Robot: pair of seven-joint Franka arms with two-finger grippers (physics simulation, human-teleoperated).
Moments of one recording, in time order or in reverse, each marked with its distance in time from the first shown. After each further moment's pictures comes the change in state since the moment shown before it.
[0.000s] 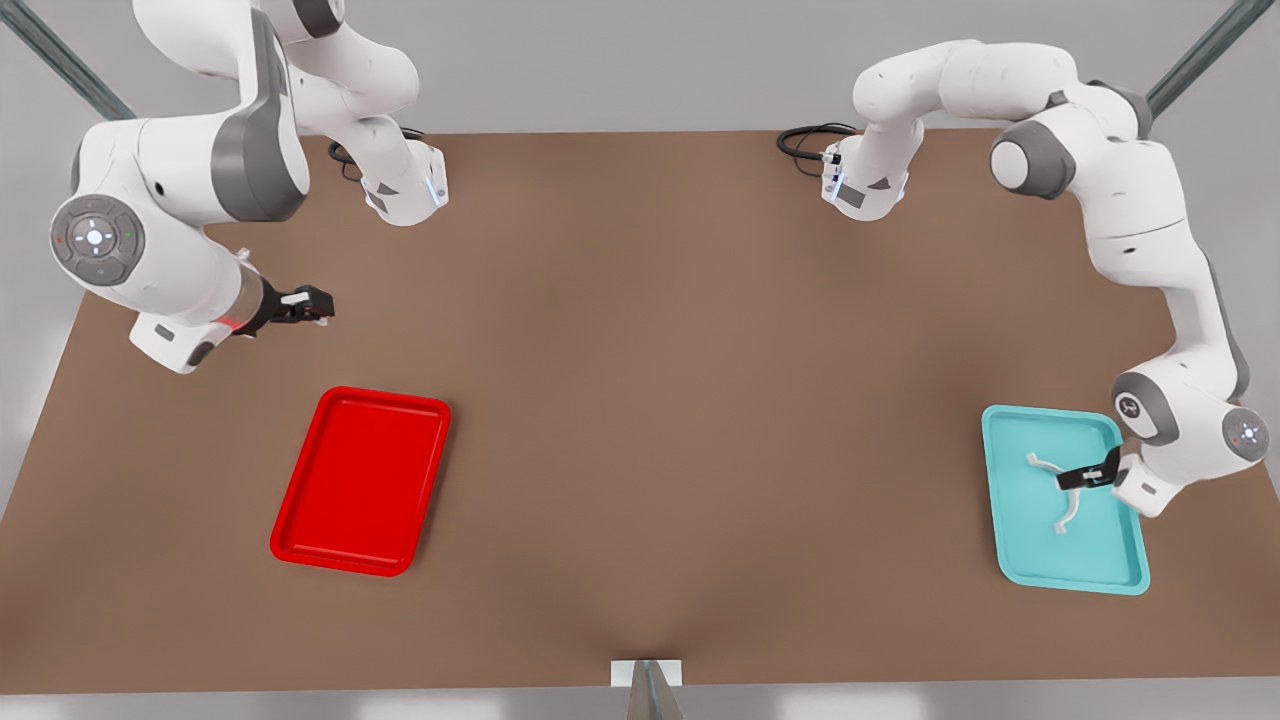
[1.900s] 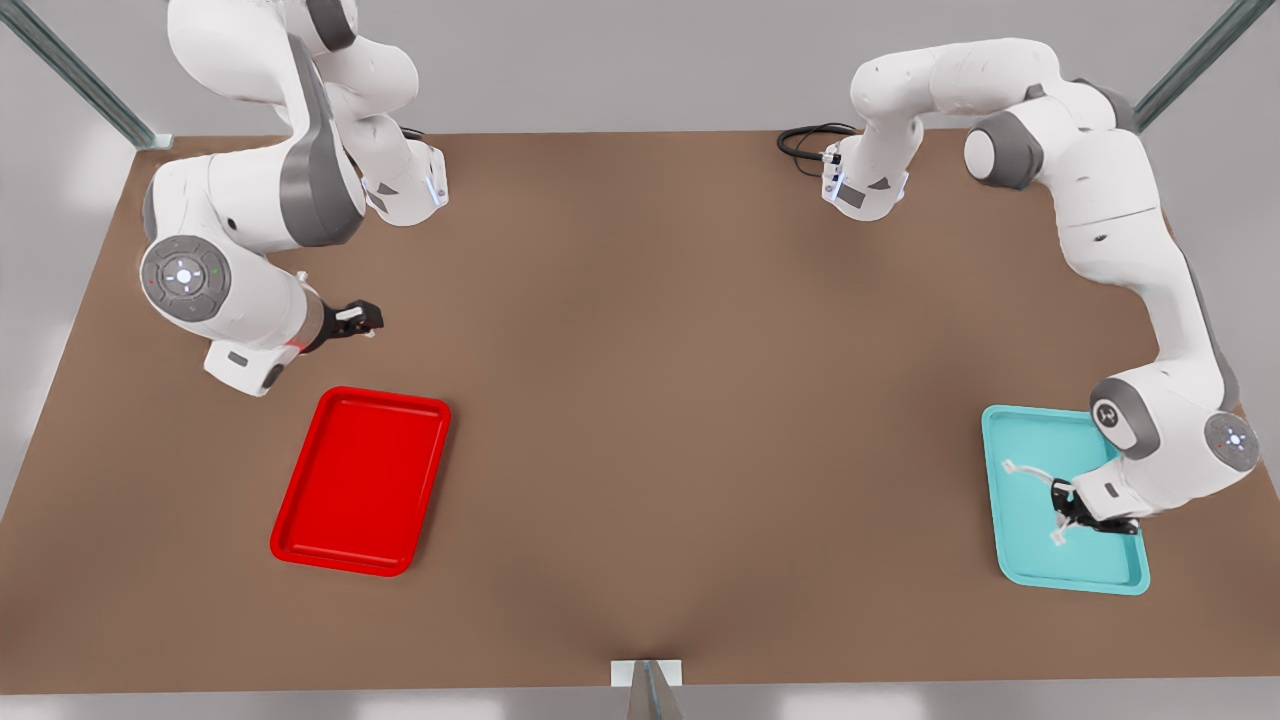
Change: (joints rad) left arm -0.193 -0.070 0.023 0.081 -0.061 -0.048 0.510; right arm 0.090 0.090 0.008 0.027 0.036 0.024 -0.015
